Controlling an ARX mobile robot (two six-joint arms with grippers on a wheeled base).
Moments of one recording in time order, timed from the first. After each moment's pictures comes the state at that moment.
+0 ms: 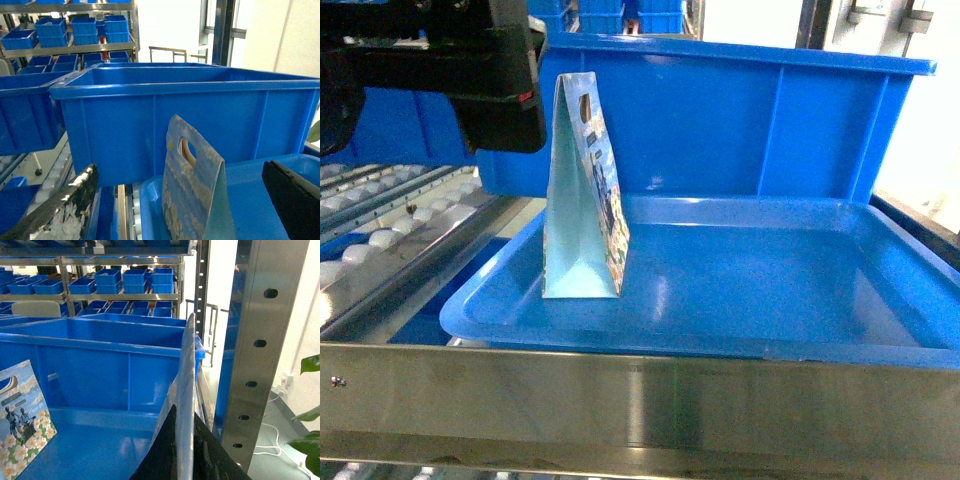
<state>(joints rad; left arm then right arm) -0.42 1.34 0.50 0.88 -0.18 0.01 0.33 0.70 0.35 0.45 0.28 0.03</state>
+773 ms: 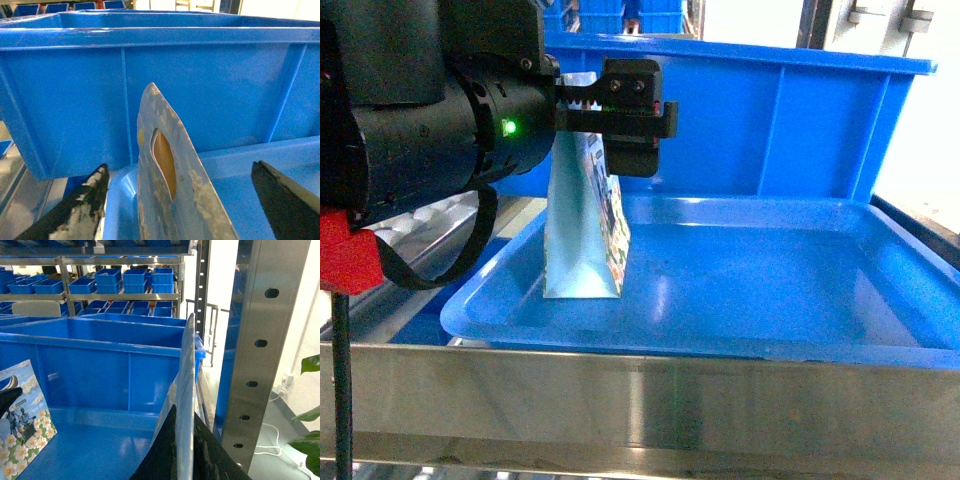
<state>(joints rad) -0.46 1.70 0.81 0.72 -0.23 -0.05 0.33 0.70 0.35 0.45 0.28 0.03</state>
